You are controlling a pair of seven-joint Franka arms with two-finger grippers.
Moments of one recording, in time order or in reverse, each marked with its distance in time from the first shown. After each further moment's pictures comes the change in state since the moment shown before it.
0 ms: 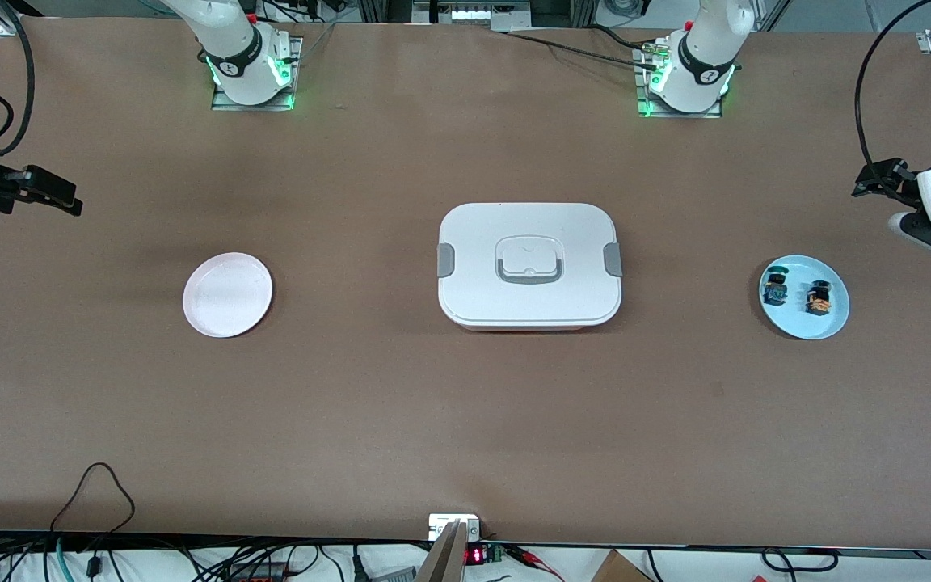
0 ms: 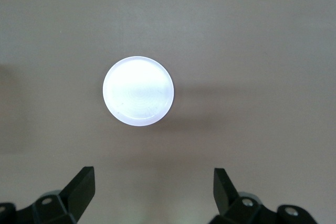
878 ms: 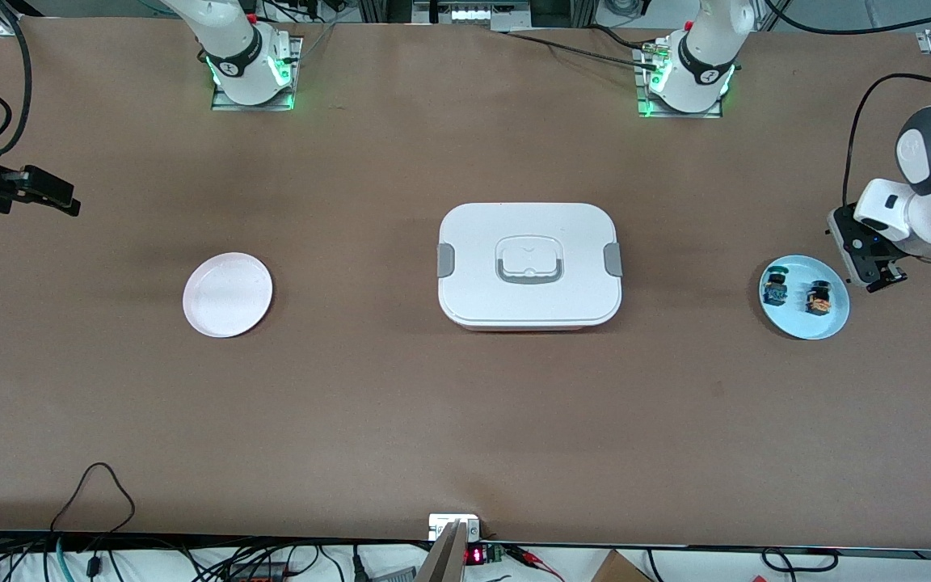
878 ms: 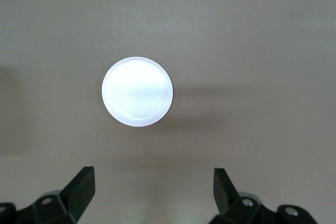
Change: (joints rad) left arm 0.105 0.037 0.000 -0.433 0.001 0.670 0.784; right arm -0.001 0.000 -0.004 0.000 0.000 0.002 0.001
